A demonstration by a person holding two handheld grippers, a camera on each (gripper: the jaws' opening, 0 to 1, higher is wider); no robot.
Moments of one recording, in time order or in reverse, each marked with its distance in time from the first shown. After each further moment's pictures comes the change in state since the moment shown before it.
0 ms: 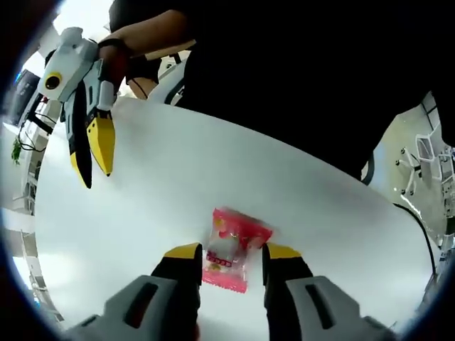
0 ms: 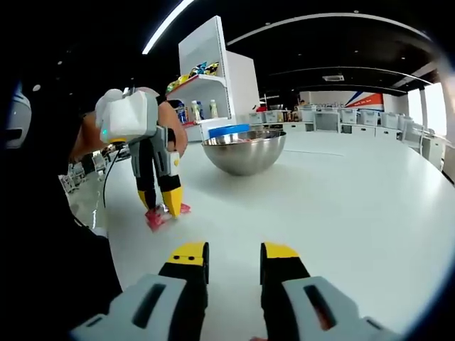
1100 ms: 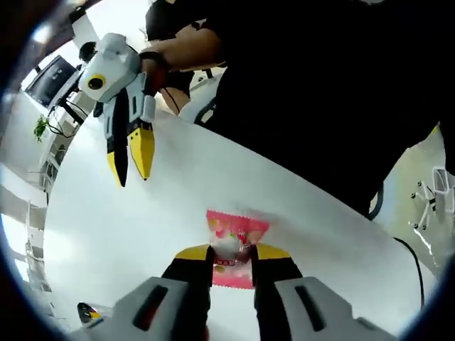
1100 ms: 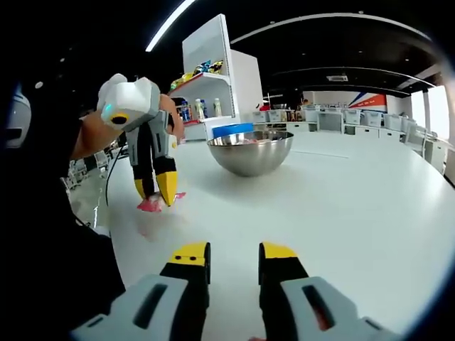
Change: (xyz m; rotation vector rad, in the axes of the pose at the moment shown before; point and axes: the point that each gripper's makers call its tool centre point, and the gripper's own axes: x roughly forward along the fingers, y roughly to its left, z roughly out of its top) left arm -0.039 0.012 0.023 -0.159 -0.195 0.190; right arm 0.004 0.014 0.006 -0.022 0.012 0.023
